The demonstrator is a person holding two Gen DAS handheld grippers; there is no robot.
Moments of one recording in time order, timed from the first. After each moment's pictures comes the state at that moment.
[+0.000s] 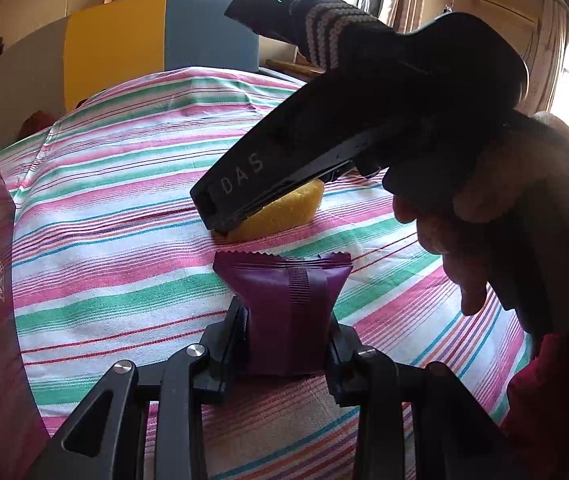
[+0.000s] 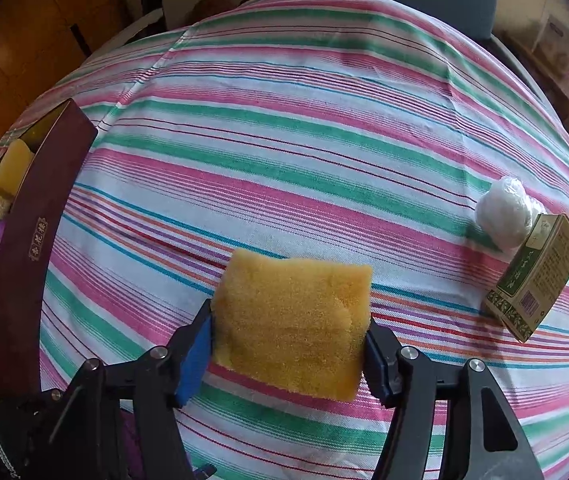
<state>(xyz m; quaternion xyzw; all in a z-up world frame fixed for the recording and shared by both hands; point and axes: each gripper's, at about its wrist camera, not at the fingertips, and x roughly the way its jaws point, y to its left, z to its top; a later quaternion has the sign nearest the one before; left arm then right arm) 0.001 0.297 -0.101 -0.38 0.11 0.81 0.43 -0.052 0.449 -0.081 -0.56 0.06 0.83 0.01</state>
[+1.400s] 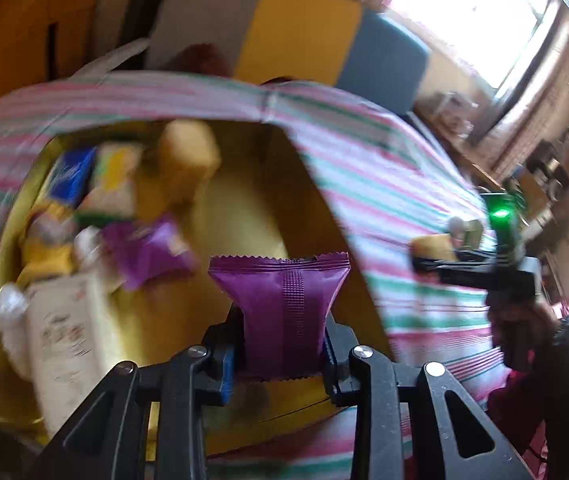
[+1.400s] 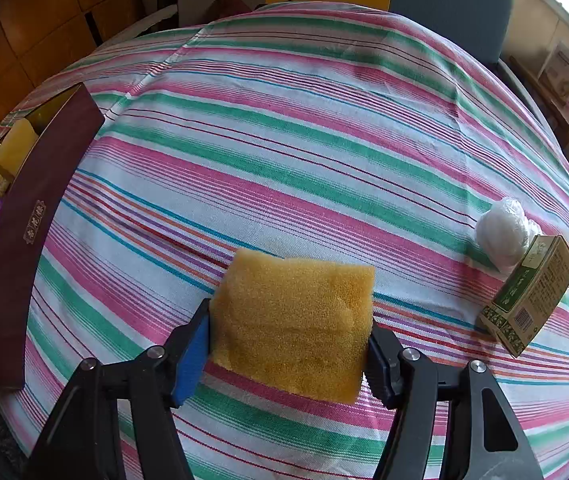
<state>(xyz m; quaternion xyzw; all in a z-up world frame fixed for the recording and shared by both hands) -0.047 0.090 -0.046 -0.48 -0.05 0.84 0.23 -0.051 0.432 -0.079 -0.55 0.01 0.84 0.01</state>
